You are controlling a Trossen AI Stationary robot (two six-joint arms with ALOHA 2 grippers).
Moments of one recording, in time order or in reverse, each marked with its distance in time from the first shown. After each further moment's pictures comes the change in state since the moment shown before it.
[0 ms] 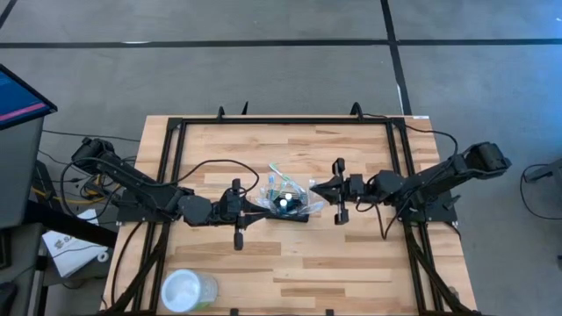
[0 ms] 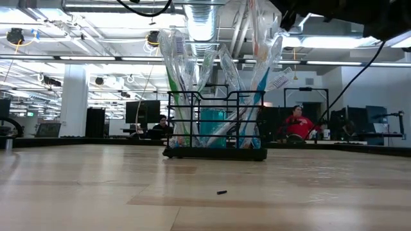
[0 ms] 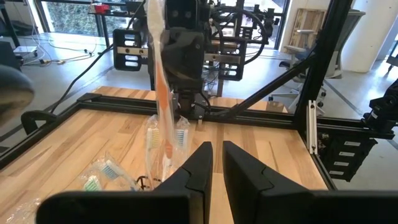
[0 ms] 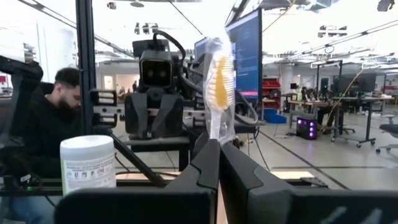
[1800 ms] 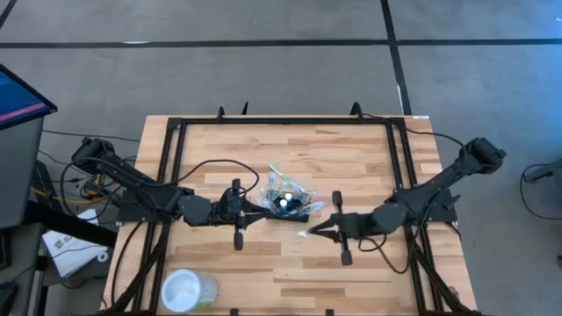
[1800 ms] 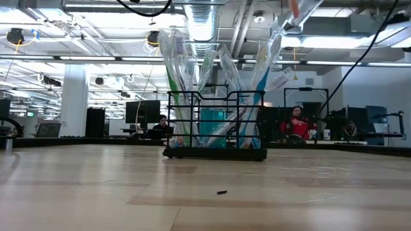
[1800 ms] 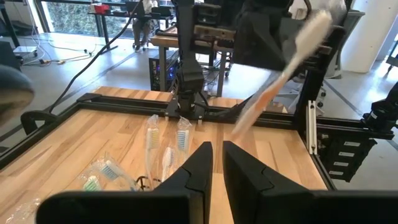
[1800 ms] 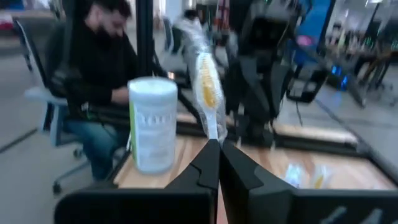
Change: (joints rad) left arm 0.000 0.000 0.000 0.000 0.000 -0.001; right arm 0.361 0.021 0.390 -0.718 0.266 0.002
